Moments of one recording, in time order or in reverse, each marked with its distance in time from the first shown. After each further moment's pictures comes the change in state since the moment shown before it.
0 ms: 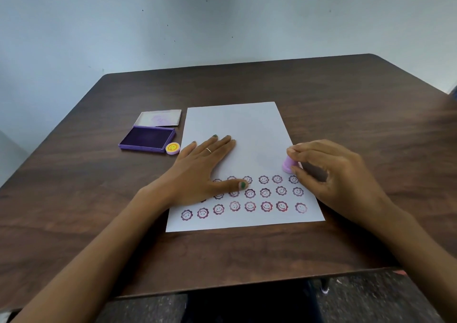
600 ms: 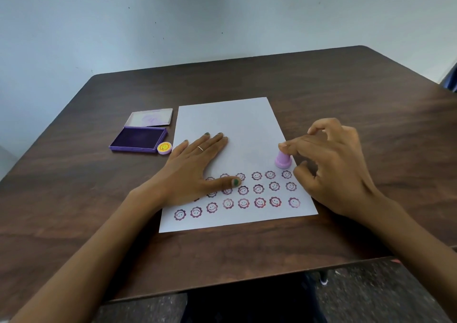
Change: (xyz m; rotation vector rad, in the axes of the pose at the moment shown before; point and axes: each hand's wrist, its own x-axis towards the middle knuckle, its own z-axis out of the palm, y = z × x) left_hand 0.001 -0.005 0.003 0.005 0.017 0.010; right_hand -0.001 -0.001 0.003 -0.184 0.120 -0.003
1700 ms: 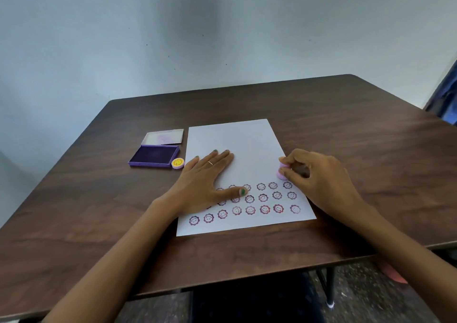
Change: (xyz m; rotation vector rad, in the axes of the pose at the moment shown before) left_hand -0.002 0.001 0.004 0.003 0.069 0.011; right_hand 0.005 -0.010 0.003 0.200 -0.140 0.303
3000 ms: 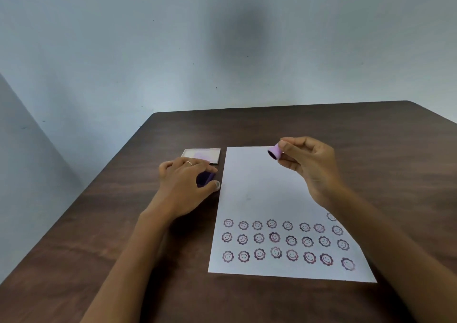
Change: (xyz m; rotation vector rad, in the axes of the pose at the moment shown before) left_hand -0.024 -0.065 -0.041 0.121 0.416 -0.332; right_hand 0.098 -0.055 0.046 1.199 0.016 0.376
